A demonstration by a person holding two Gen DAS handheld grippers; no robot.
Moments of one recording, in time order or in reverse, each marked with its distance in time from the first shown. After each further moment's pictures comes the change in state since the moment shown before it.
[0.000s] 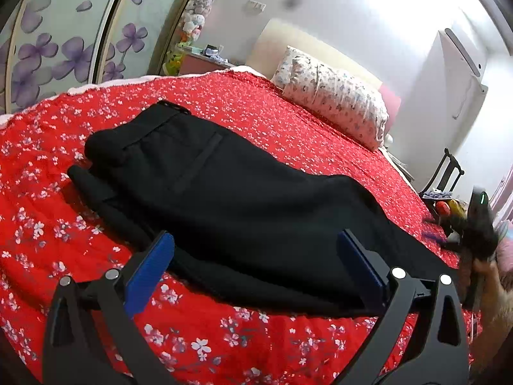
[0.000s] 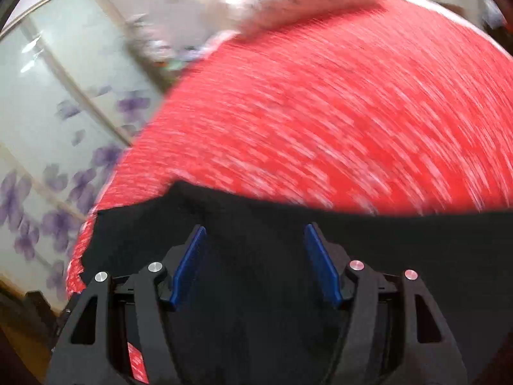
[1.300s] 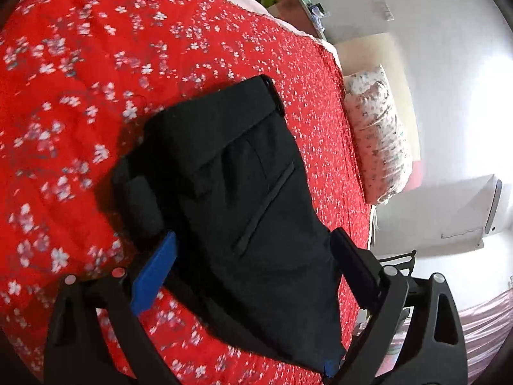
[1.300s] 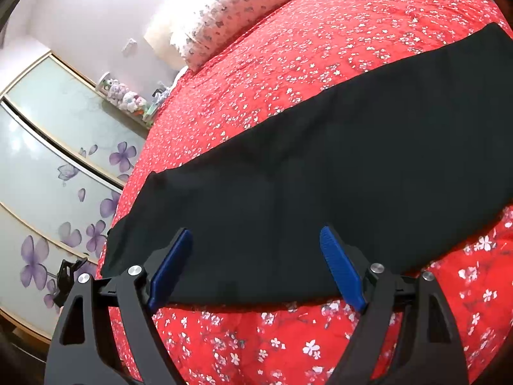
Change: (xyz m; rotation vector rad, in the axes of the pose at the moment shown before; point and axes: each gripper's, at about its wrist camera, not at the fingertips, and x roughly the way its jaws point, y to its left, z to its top) left arm 0.031 0.115 0.071 -0.700 0.263 -0.085; right arm -0.083 -0.099 -0.103 0.241 -0.123 0.099
